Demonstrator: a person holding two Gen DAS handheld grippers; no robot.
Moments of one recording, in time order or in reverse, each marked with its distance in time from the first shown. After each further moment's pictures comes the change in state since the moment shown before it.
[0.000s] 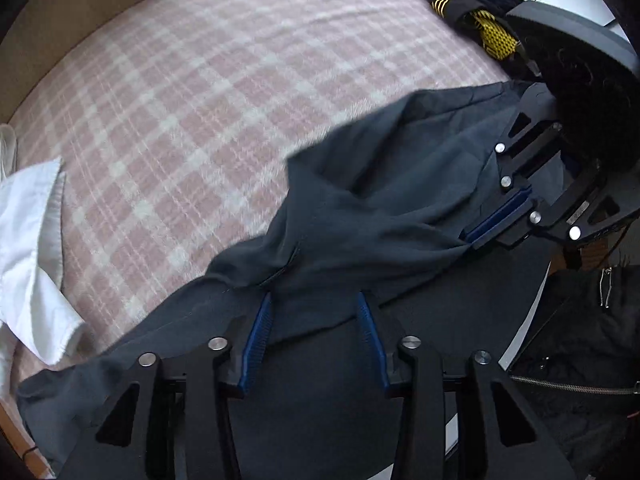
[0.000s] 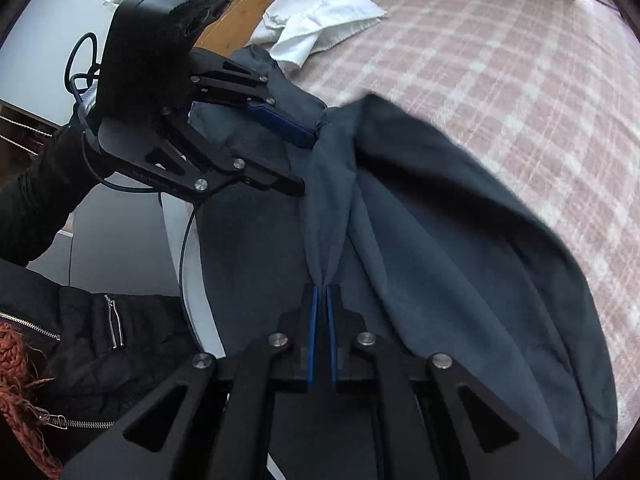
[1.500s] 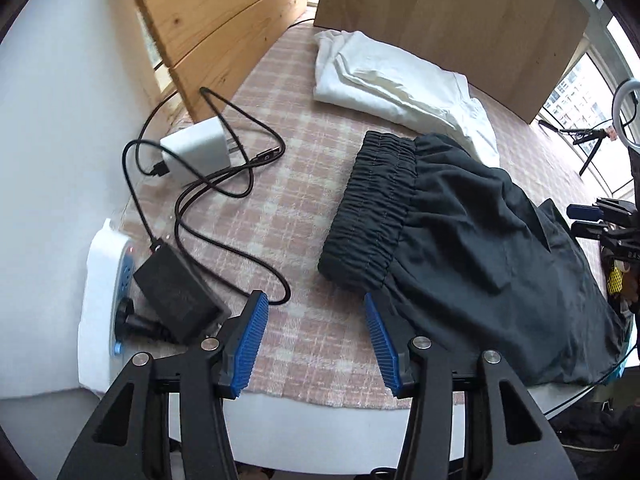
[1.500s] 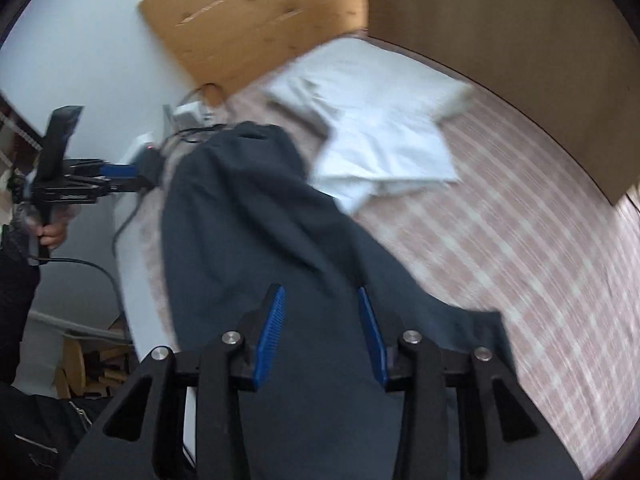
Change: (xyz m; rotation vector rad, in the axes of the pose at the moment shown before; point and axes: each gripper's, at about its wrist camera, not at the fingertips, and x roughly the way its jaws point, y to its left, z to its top) left arm -0.133 0.128 -0.313 -0.911 -0.422 0.282; right arm 0.033 0.127 0.146 -0.305 -0.069 -0.252
